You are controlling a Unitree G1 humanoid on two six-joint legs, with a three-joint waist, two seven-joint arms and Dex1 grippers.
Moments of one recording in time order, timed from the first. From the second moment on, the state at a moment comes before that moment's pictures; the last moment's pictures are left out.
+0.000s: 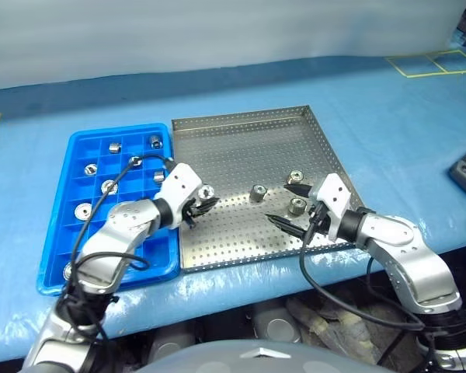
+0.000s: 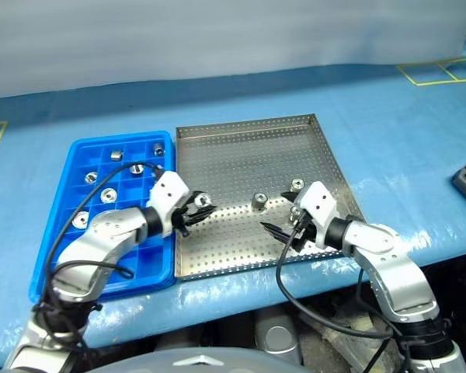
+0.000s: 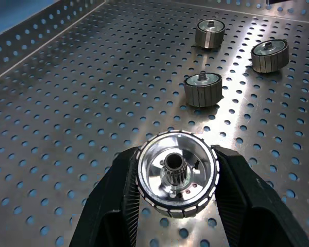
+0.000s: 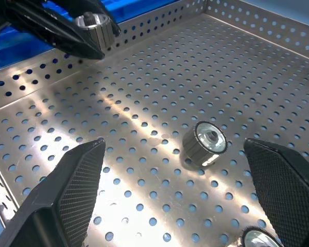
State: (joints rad) left arm -0.18 0.51 -0.13 -0.53 -0.20 0.84 -0.57; right arm -0.07 -0.61 0.05 -0.41 0.34 0.49 0.79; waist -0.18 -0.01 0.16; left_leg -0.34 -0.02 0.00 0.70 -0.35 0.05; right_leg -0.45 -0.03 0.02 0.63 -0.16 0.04
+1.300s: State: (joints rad) left arm 0.13 0.51 0.15 -0.69 -0.14 0.99 -0.30; right arm -0.24 -0.56 0.20 -0.20 0.29 0.40 0.93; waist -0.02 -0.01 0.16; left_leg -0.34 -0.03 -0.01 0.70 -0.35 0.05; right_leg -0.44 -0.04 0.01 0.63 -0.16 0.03
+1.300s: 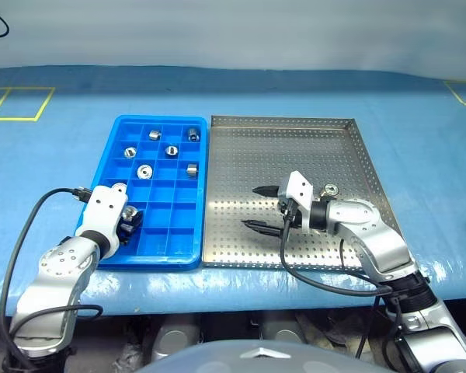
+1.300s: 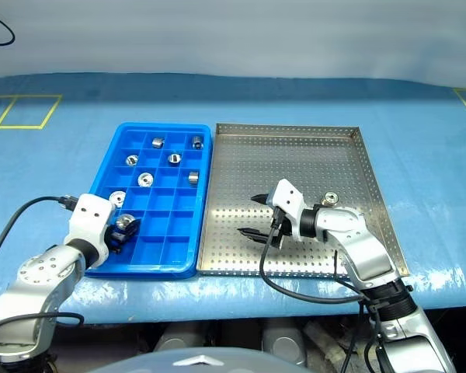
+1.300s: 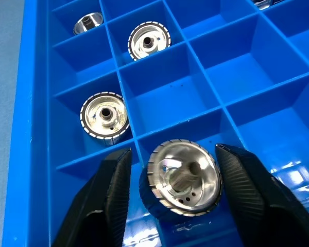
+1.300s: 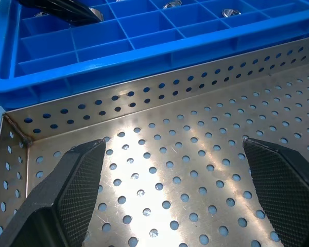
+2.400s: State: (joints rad) left arm -0.05 0.49 -0.17 -0.66 -0.31 0.64 -0.57; right arm -0.21 -0.51 0.05 -0.08 0.26 0.52 0.68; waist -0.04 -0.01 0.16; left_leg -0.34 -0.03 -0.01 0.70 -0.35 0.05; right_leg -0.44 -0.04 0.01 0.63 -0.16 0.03
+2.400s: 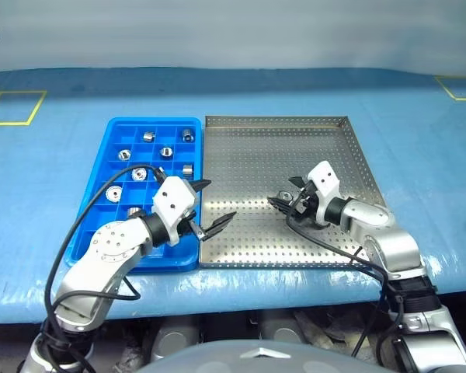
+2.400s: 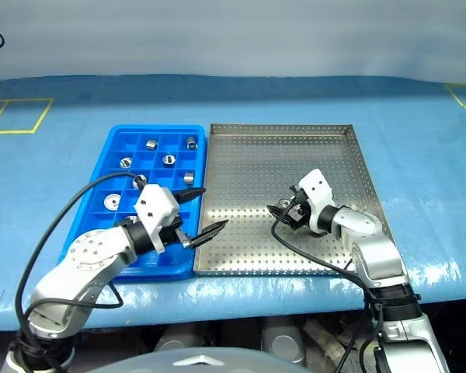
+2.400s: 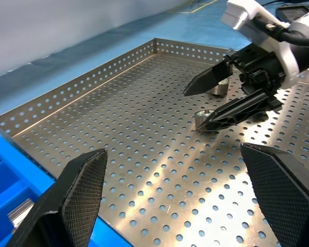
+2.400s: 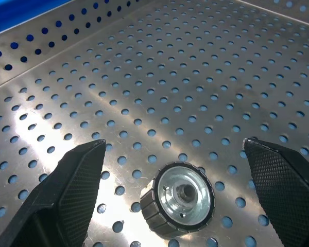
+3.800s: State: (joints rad) left arm 0.27 0.56 0.16 -0.85 -0.34 0.63 -0.50; right arm -0.56 -0.27 0.22 0.03 0.23 0.41 0.73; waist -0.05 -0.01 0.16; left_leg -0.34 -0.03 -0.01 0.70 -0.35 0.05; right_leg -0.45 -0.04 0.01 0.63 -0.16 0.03
